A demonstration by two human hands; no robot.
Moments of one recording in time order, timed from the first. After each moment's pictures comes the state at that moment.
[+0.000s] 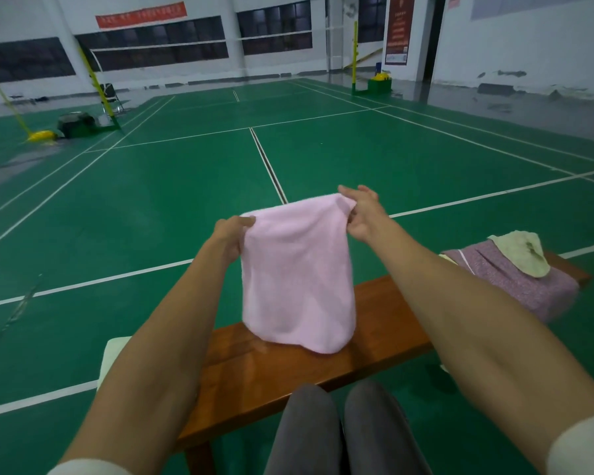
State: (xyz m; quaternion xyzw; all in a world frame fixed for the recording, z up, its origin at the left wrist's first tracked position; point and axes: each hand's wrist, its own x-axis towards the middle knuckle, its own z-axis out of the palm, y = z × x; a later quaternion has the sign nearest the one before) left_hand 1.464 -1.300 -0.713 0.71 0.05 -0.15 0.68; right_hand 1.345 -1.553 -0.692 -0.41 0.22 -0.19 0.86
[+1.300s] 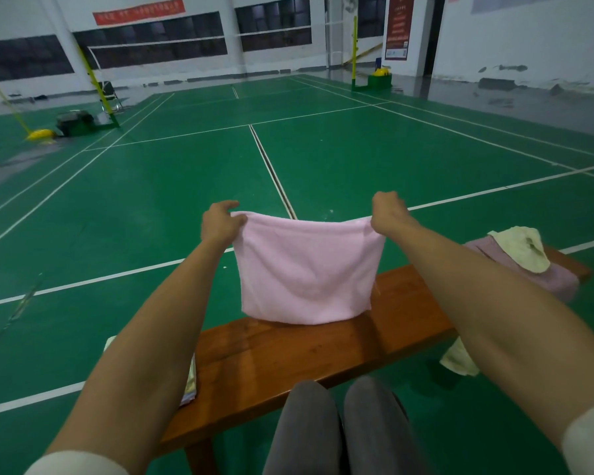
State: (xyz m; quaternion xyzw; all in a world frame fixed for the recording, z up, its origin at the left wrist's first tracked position) left_hand 1.470 -1.286 -0.707 0.89 -0.11 0.05 0.43; right_hand 1.318 -1.596 -0.699 -0.94 0.29 -0.13 0.11
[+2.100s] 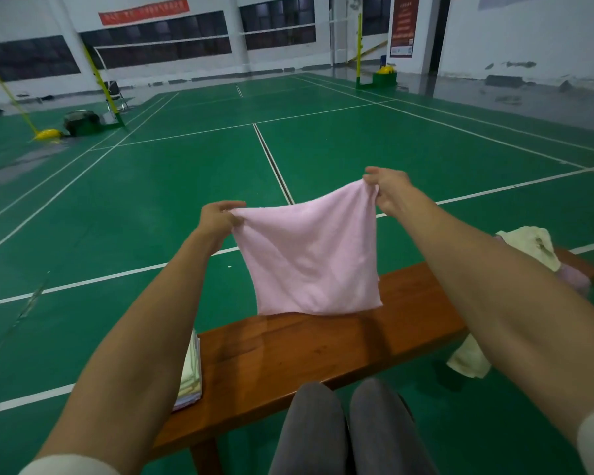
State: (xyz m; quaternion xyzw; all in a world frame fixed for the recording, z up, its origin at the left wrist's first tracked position) left_hand 1.478 -1.270 -0.699 0.81 -0.10 -0.04 0.58; right_hand 1.349 -1.601 -0.662 -0.59 0.26 -0.22 0.73
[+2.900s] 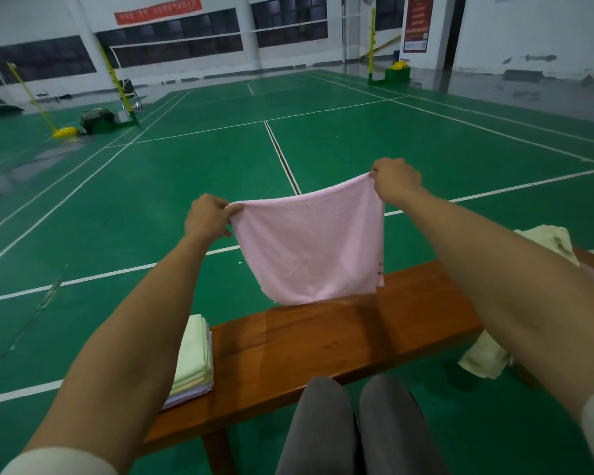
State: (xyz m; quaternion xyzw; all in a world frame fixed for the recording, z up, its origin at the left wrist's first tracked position) left_hand 1.469 -1.230 -0.683 0.93 -0.14 0.09 0.34; right_hand 1.346 -1.588 -0.653 -0.95 0.22 -0.20 0.09
